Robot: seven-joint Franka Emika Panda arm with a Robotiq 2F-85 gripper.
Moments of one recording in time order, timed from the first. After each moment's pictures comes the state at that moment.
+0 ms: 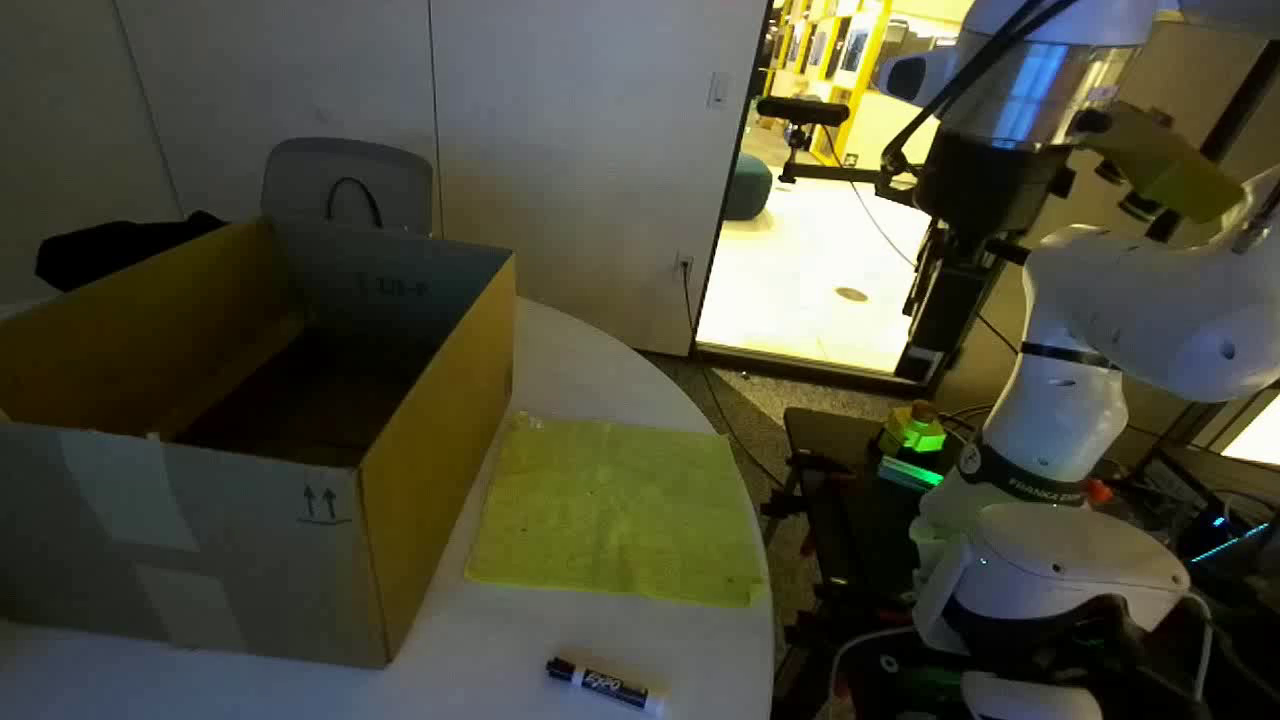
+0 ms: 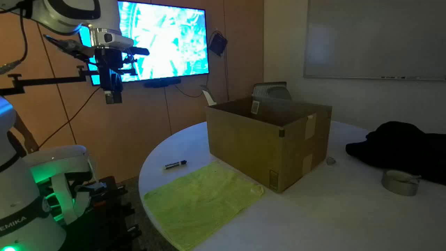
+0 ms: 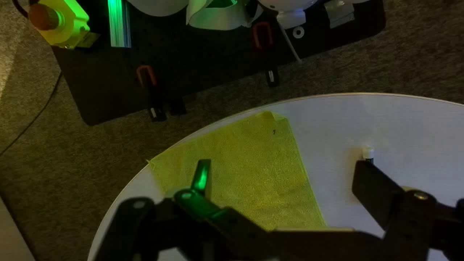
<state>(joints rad) 0.08 -0.78 0.39 -2.60 0.15 1.72 0.59</state>
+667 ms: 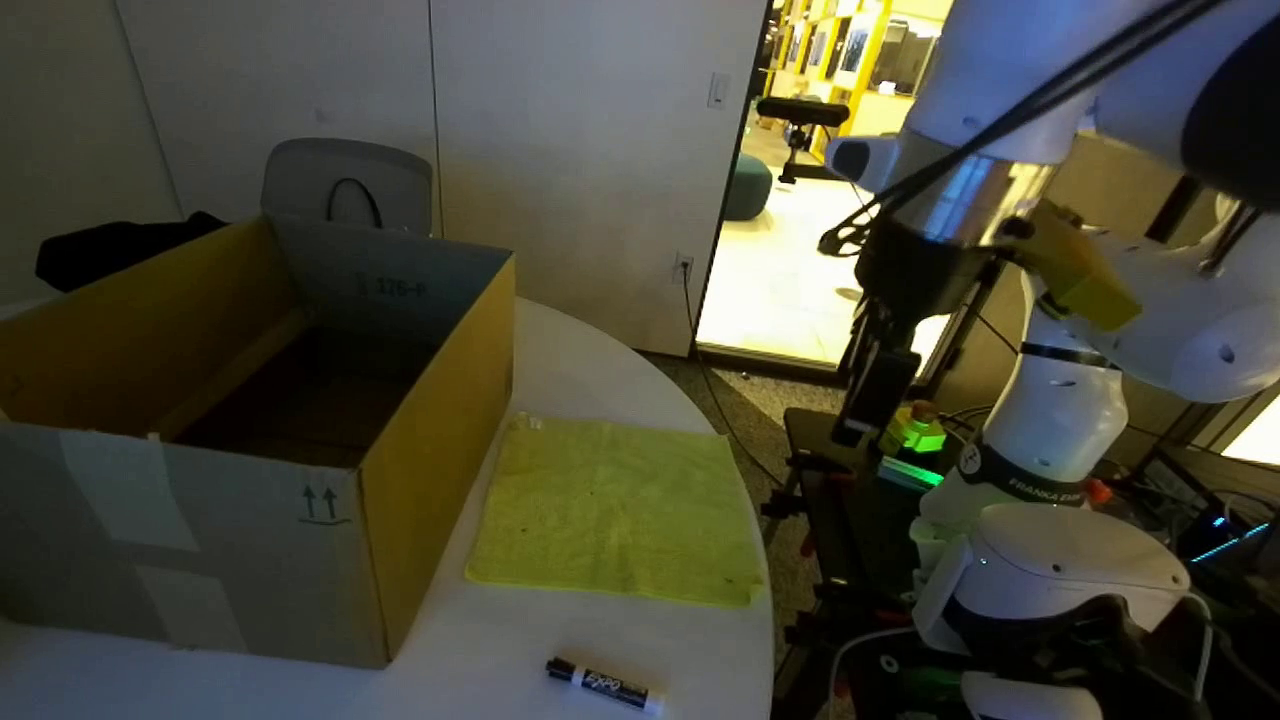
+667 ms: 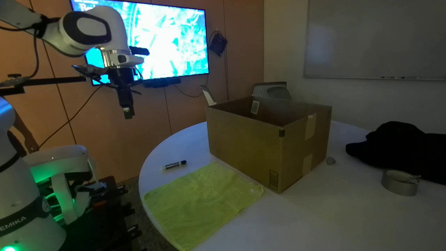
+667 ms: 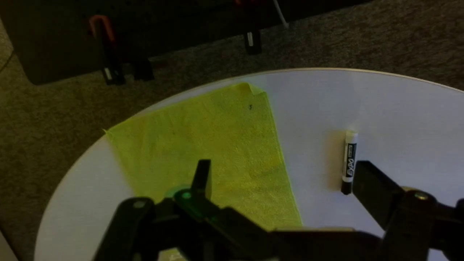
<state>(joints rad) 0.10 -0.66 0.45 -2.69 0.14 2.03 0.57</state>
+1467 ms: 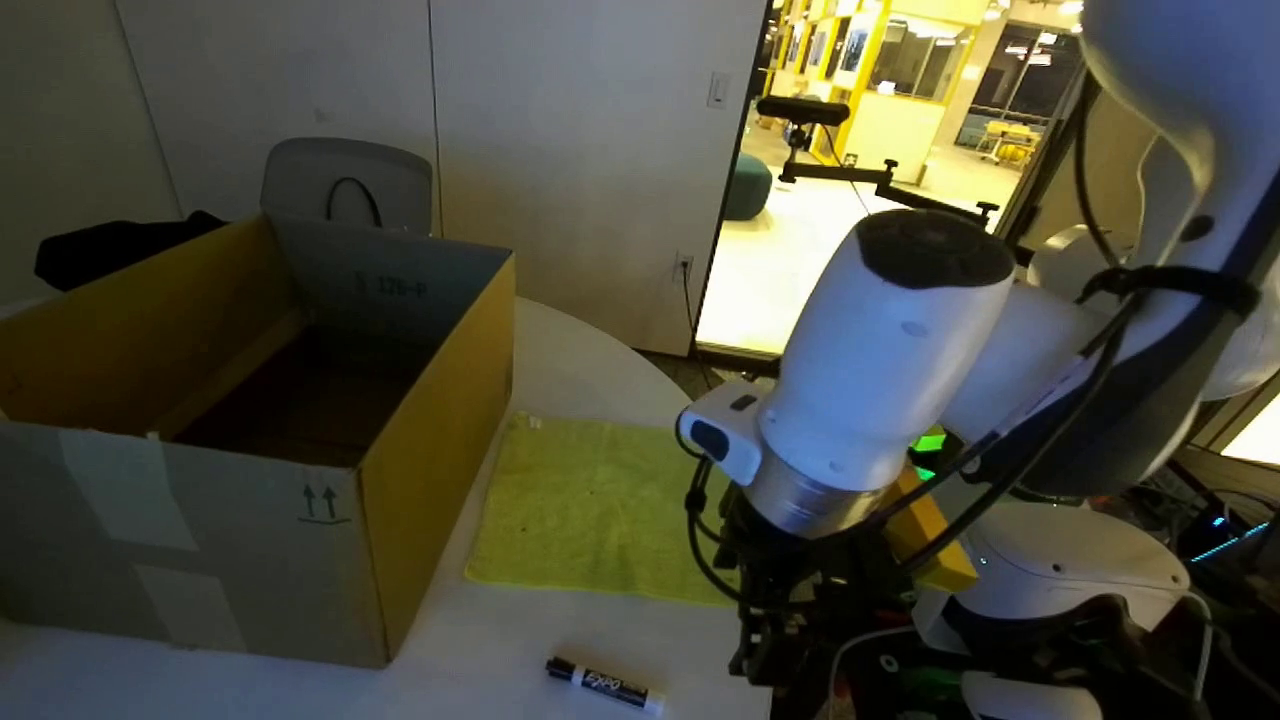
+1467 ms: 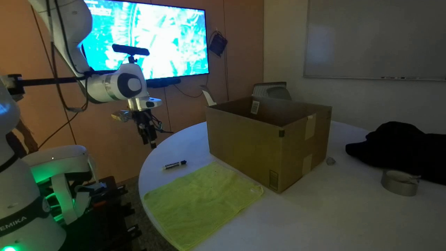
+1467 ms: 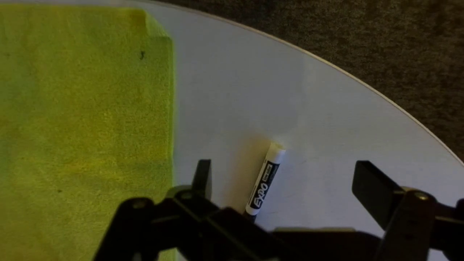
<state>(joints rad) -0.01 0.06 0.65 -2.58 -0.27 2.61 0.68</state>
